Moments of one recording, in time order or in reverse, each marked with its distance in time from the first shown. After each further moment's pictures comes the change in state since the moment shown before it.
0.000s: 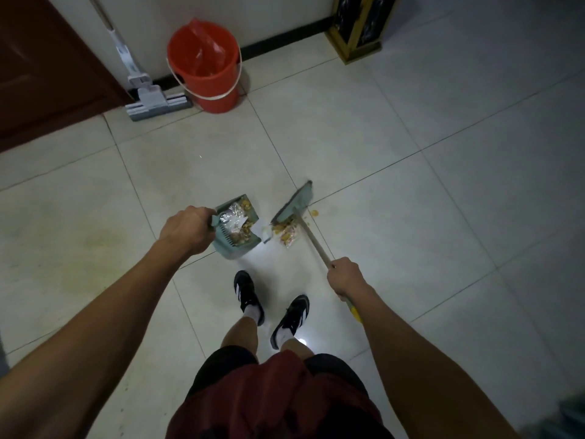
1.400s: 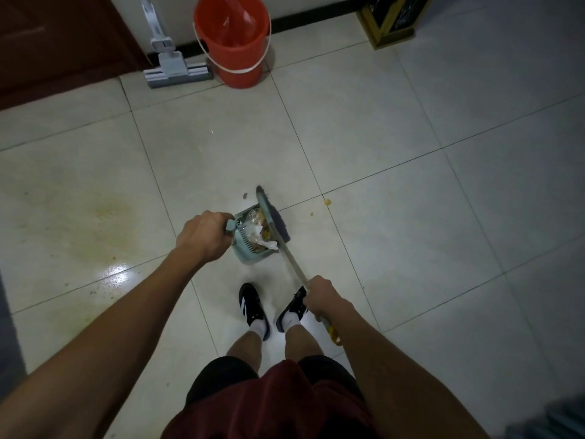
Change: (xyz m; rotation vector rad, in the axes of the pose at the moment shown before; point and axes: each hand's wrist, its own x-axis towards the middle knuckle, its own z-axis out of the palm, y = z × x) left_hand -0.033 -0.061 0.046 -0.149 -0.031 0.014; right_hand -0.041 -0.039 0.116 -0.210 -0.244 -0.034
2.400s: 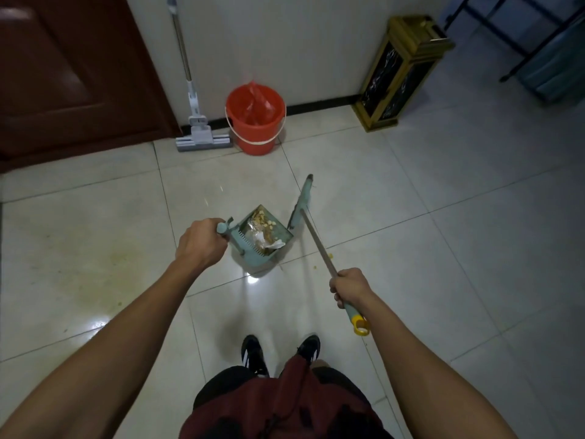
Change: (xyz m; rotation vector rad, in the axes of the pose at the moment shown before) left_hand -0.018 -0.054 -0.094 -0.323 0.264 -0.154; right_hand -0.061 -0.080 -0.092 0.539 0.289 -0.022
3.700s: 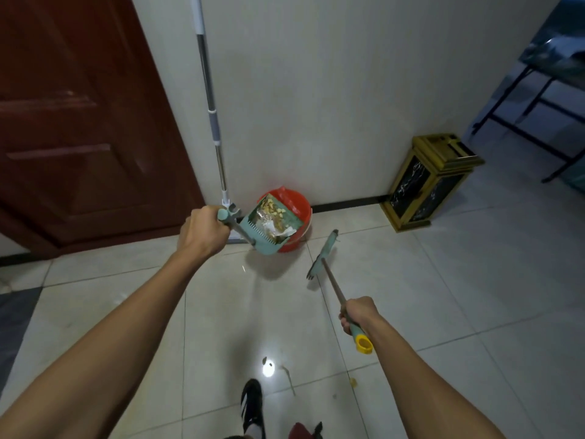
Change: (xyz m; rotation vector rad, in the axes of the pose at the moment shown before) left_hand 0.224 0.148 -0.189 -0.032 0.392 0.010; right_hand 0.160 -0.271 -0.065 0.174 -0.004 -0.033
